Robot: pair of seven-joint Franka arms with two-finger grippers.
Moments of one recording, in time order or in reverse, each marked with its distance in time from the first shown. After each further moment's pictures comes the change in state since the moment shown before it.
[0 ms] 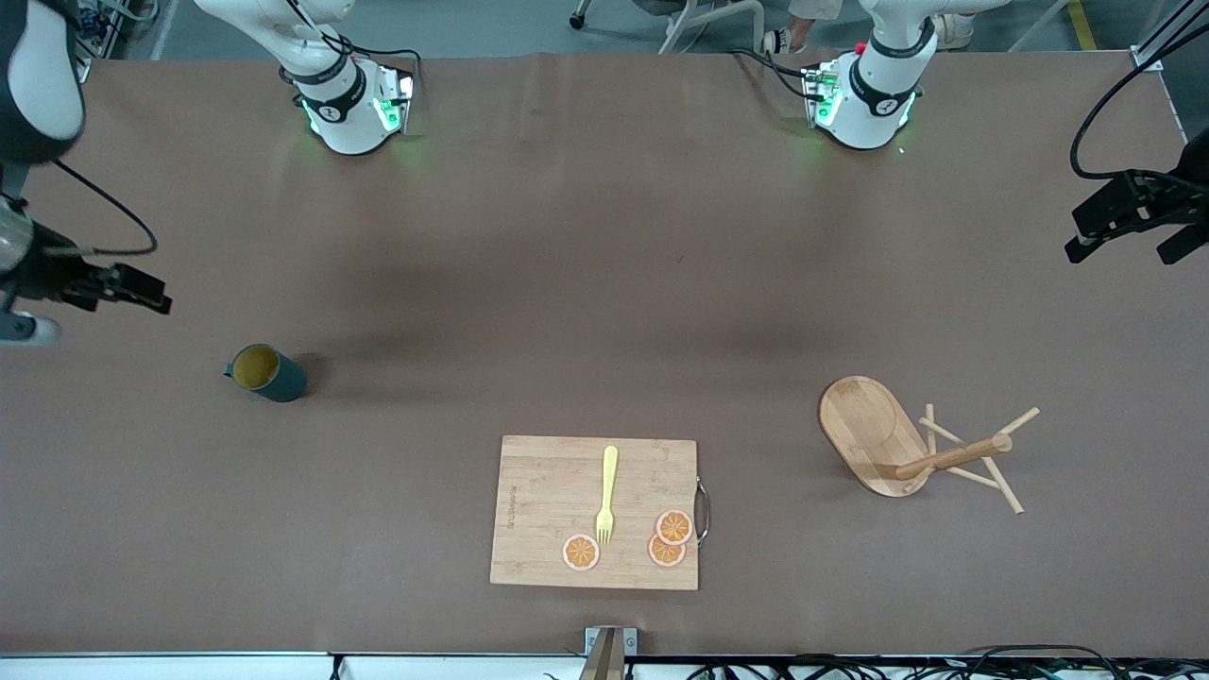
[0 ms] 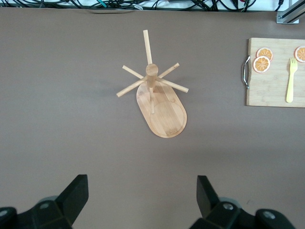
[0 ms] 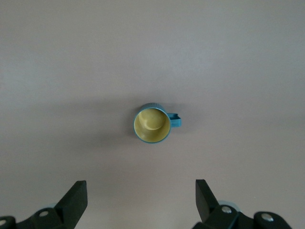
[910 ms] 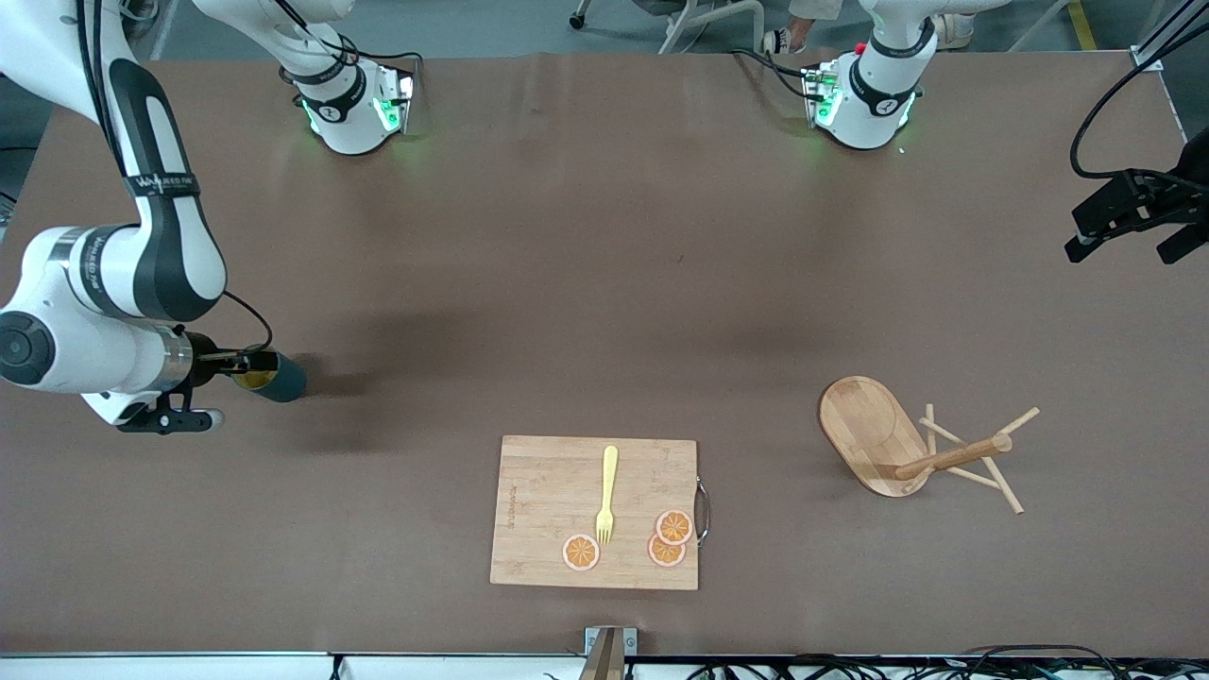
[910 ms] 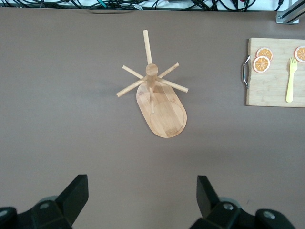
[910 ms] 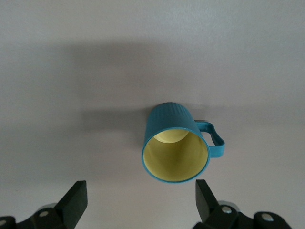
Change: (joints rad) left arm 0.000 -0.001 0.000 -0.001 0.000 0.000 0.000; right arm 0.047 0.303 0.005 -0.006 0.000 0.122 0.000
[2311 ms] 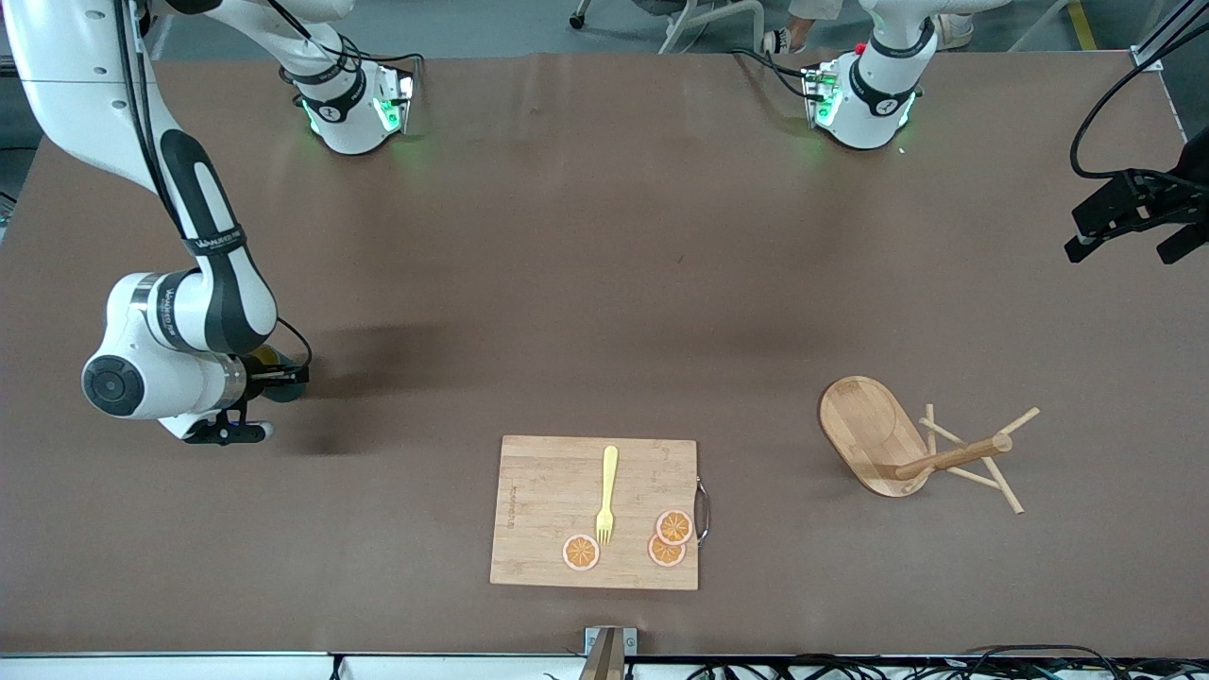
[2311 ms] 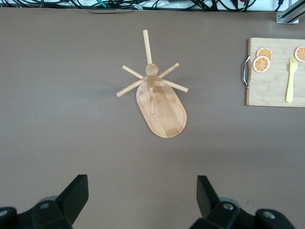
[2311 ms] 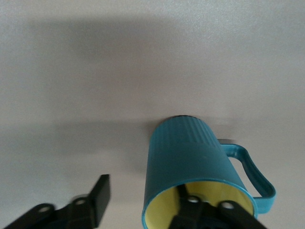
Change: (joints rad) left arm 0.000 0.000 0.000 0.000 0.000 0.000 0.000; right arm 0.011 0.128 0.002 -0.038 0.000 0.118 0.001
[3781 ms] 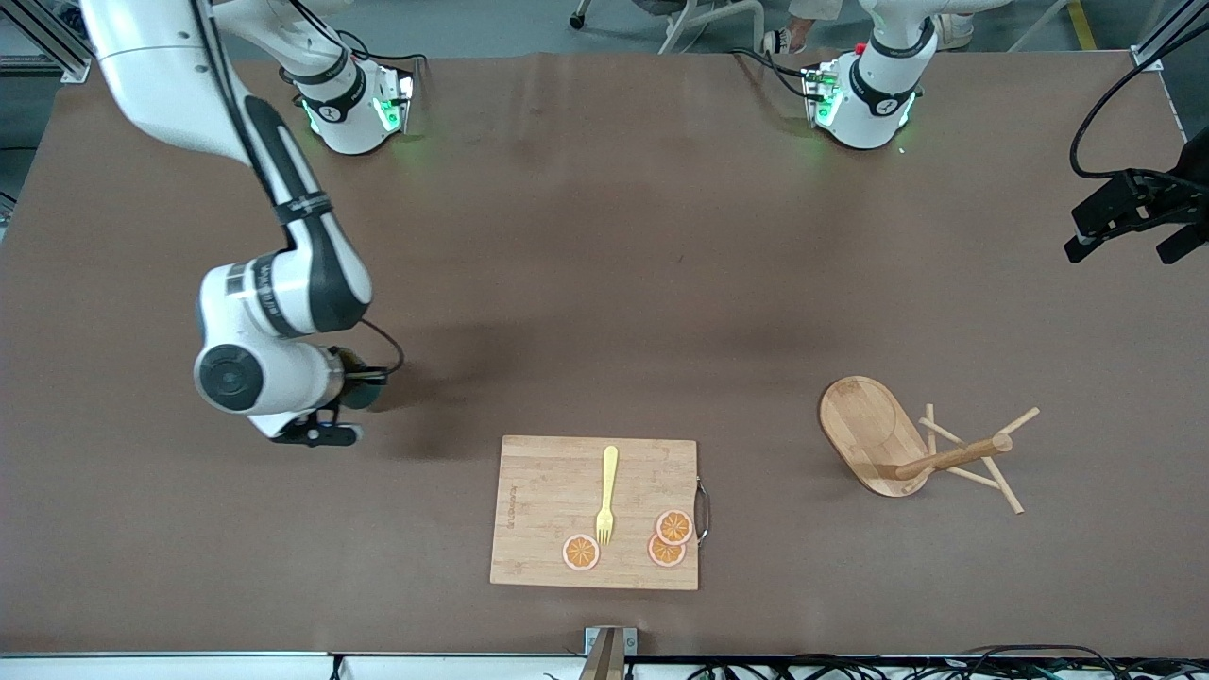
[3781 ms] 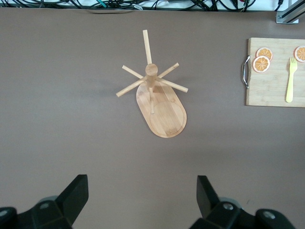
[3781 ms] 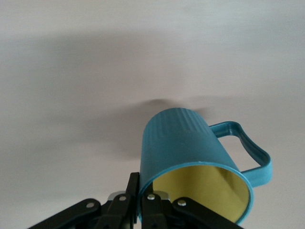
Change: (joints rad) left arm 0.000 0.000 0.000 0.000 0.000 0.000 0.000; right arm 0.279 -0.004 0.015 0.138 0.062 -0.098 0.301
